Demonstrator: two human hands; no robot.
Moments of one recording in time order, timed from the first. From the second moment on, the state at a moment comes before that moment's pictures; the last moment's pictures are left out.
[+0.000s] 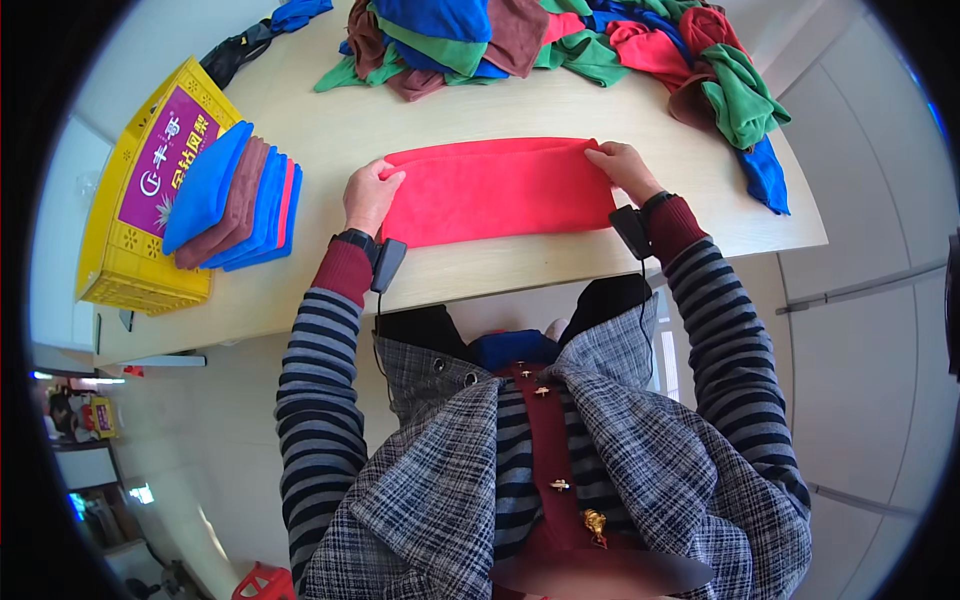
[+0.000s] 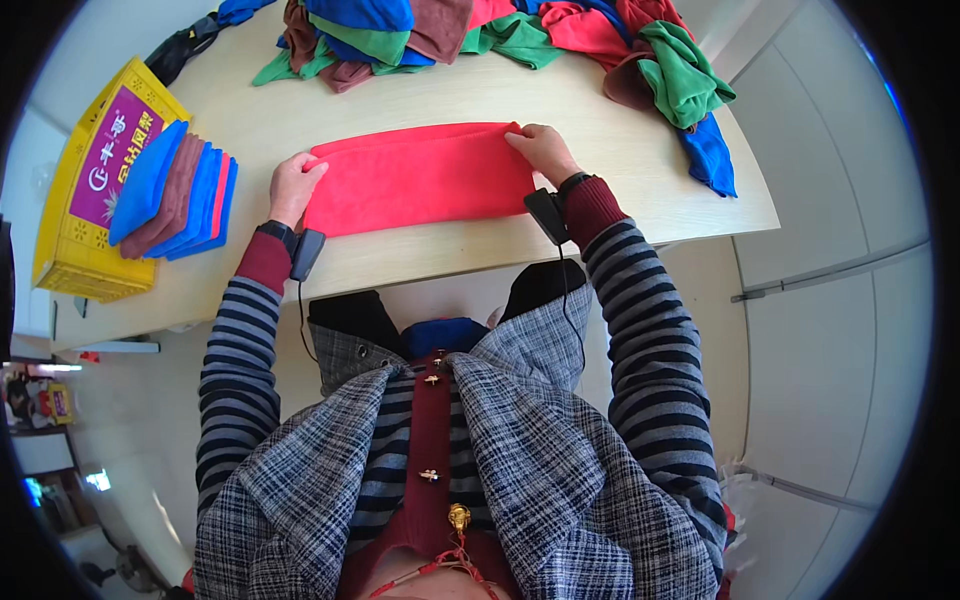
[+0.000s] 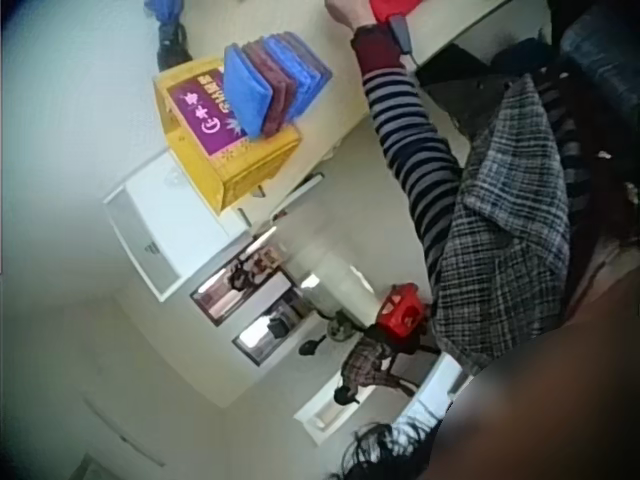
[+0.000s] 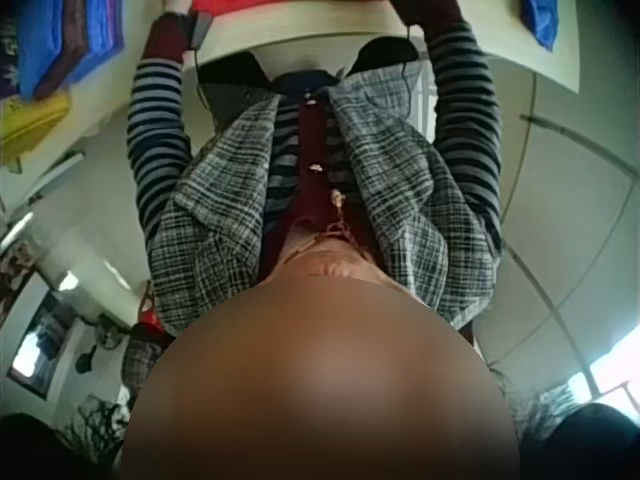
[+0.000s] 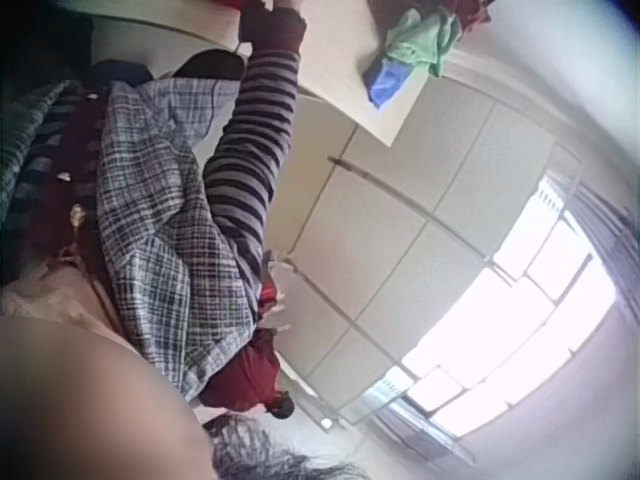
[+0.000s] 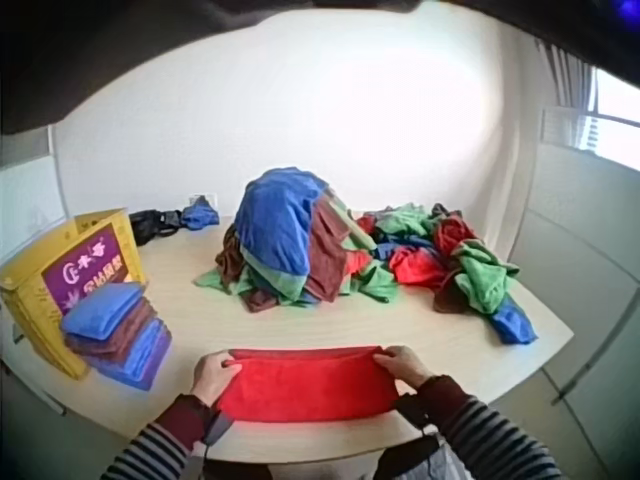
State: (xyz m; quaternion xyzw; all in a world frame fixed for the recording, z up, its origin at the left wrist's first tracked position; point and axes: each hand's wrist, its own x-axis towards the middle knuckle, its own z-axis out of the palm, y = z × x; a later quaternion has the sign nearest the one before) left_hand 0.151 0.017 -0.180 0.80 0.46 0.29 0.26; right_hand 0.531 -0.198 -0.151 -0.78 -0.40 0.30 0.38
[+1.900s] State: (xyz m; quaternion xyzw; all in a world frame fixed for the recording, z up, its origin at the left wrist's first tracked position) left_hand 0.160 -0.287 0.086 0.62 -0.30 0.36 0.62; right_hand 0.372 -0.272 -0.167 -0.71 -0.60 -0.15 0.34
